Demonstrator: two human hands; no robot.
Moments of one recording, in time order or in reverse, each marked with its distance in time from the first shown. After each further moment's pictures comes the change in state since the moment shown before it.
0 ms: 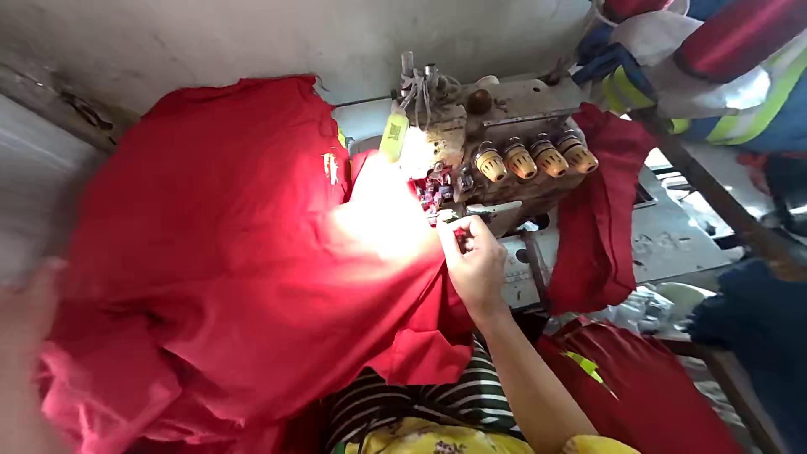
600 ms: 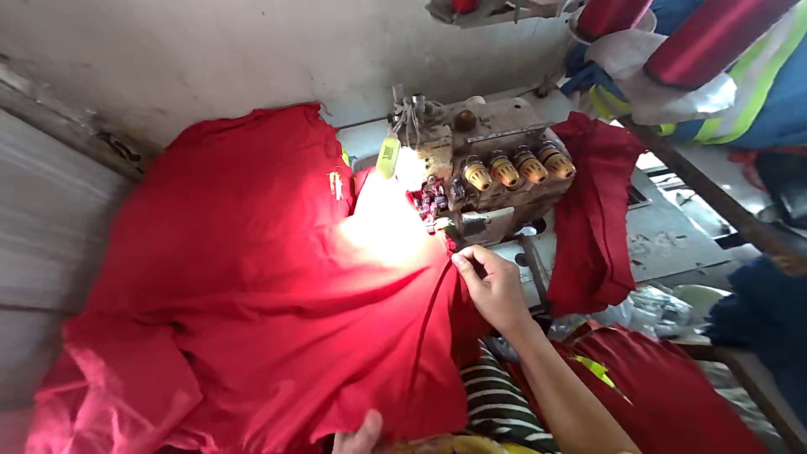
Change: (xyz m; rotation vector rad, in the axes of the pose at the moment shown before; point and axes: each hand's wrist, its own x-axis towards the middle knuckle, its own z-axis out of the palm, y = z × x) left_hand -0.260 0.207 0.059 -1.688 -0.672 -0.553; right_hand -0.011 0.015 -0.041 0.113 -0.259 -0.041
